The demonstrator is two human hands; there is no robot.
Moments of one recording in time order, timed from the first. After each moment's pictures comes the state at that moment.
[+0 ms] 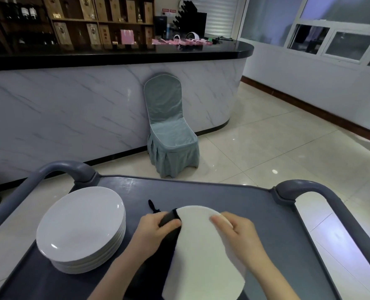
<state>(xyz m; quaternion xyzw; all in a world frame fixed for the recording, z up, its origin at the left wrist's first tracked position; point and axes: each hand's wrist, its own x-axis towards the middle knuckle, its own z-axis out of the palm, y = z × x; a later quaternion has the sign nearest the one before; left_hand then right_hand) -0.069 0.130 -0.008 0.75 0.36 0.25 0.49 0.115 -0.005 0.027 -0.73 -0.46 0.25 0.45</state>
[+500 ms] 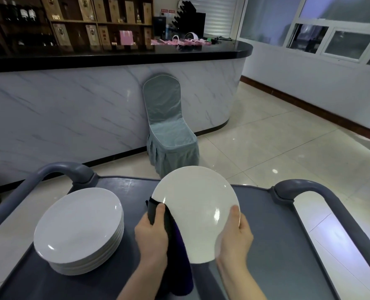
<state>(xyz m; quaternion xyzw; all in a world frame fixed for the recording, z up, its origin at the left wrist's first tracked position) -0.038 0.095 -0.002 0.40 0.56 0.47 0.56 0.076 0.016 0.019 -0.63 -0.02 0.23 0.74</state>
